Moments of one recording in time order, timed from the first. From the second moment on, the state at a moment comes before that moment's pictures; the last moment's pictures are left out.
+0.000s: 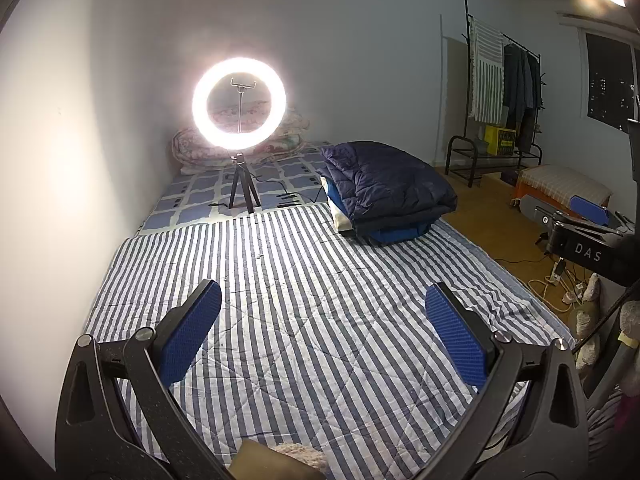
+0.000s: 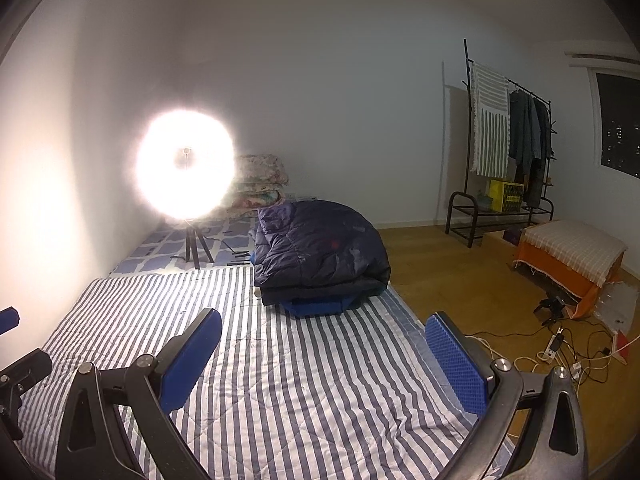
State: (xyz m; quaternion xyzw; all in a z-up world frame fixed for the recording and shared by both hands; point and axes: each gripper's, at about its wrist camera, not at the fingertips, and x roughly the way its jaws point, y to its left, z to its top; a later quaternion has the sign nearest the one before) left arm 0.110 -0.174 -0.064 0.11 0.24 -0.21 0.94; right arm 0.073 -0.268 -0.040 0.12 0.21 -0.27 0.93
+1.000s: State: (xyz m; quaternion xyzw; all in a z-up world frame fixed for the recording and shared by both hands) left arm 0.109 -0.174 -0.062 0.11 0.23 -0.22 0.94; right arm 0.075 -0.266 -0.042 0.10 0.22 -0.27 0.93
